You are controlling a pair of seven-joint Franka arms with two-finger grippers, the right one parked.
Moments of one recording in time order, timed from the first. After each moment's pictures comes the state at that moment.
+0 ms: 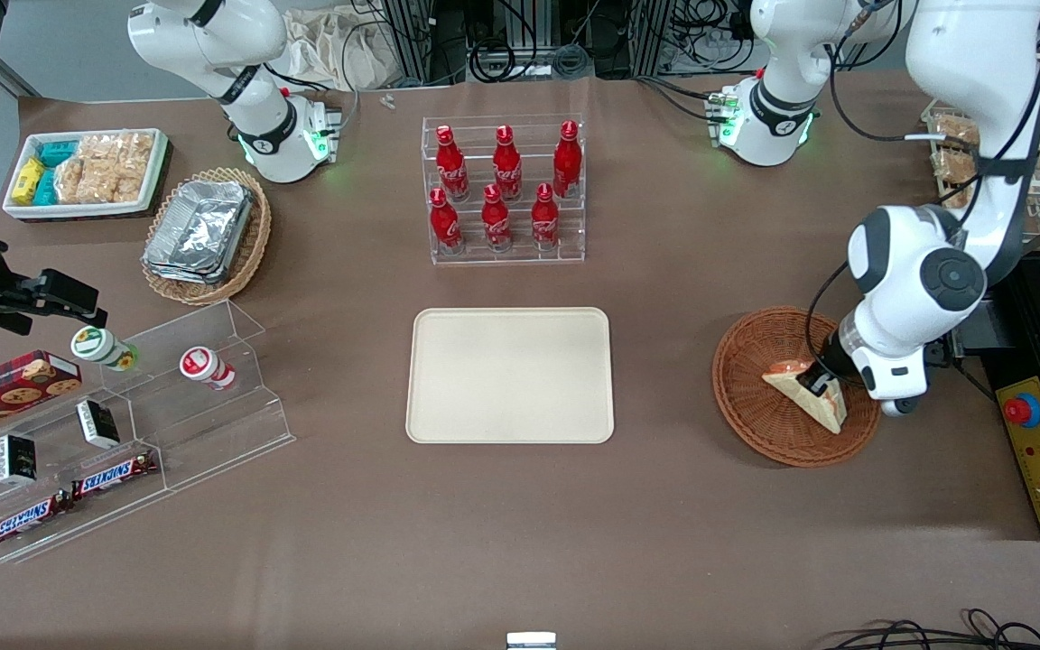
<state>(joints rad) -0.04 0.21 -0.08 -2.08 0.02 2.30 -0.97</state>
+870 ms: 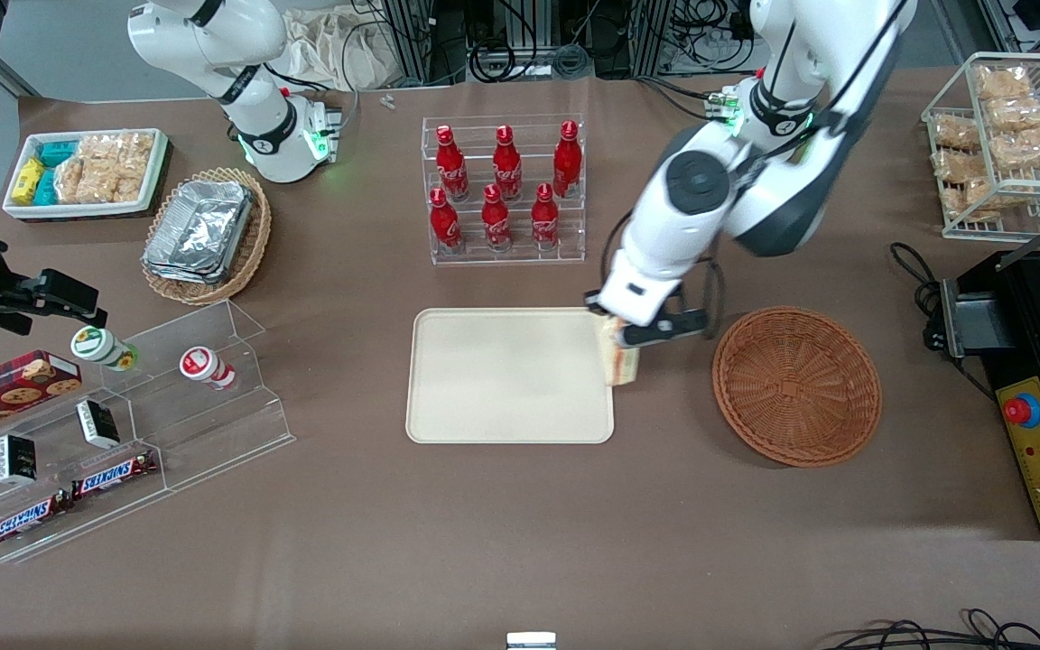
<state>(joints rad) -0.20 0.34 -0.50 -1.89 0.11 2.29 -0.91</state>
